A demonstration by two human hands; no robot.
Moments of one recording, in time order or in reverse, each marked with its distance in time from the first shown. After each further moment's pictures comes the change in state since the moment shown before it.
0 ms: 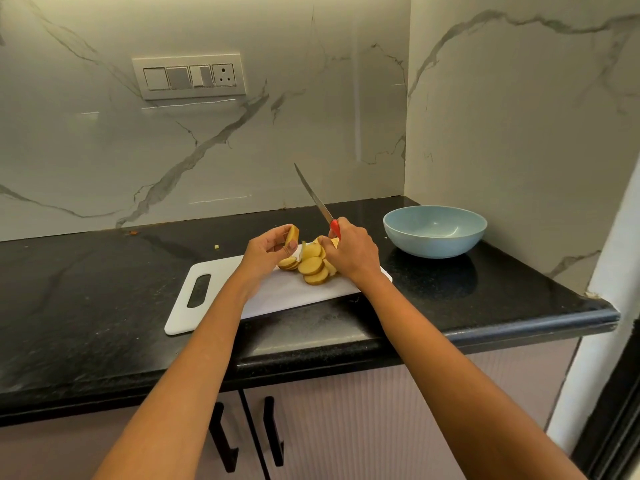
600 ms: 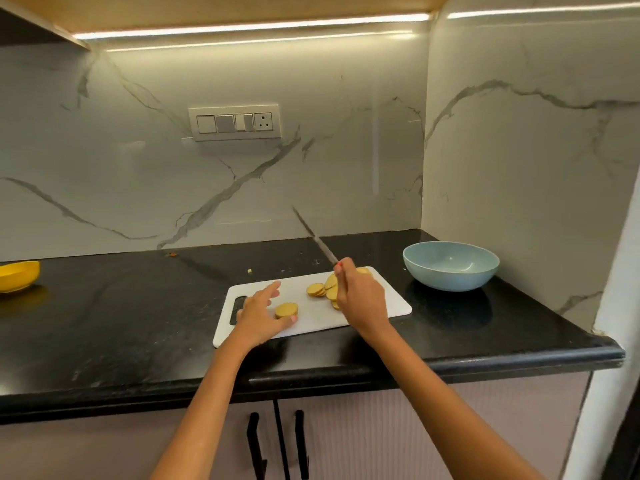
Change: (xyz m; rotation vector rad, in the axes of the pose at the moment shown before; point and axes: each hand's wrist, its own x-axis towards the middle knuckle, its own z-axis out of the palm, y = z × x) left_hand -0.060 -0.022 -0.056 0.583 0.047 -0.033; right_hand -0.048 -0.046 -0.004 -0.052 0.083 -0.168
